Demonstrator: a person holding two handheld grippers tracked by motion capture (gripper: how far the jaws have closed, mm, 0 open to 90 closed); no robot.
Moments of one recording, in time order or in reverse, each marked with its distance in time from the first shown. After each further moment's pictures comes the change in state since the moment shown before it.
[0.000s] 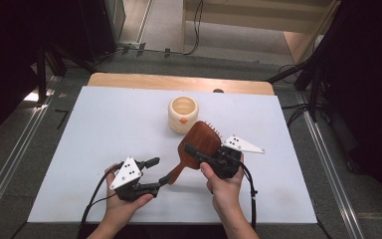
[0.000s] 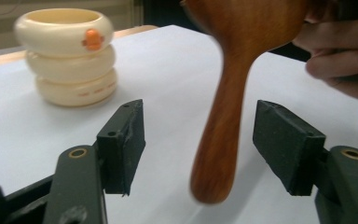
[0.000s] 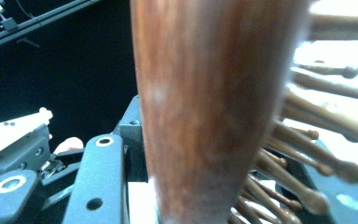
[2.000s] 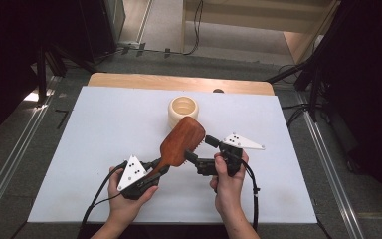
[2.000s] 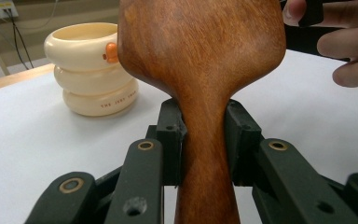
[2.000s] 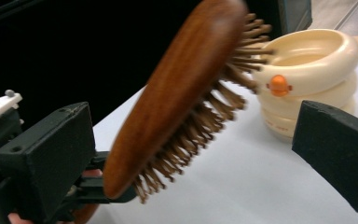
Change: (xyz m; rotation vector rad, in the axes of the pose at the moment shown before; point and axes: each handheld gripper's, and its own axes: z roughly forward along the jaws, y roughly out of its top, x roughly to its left) left arm -0.015 0.010 0.013 -0.008 0.090 0.068; right arm -0.005 0.002 0.002 0.070 -0.028 -0.007
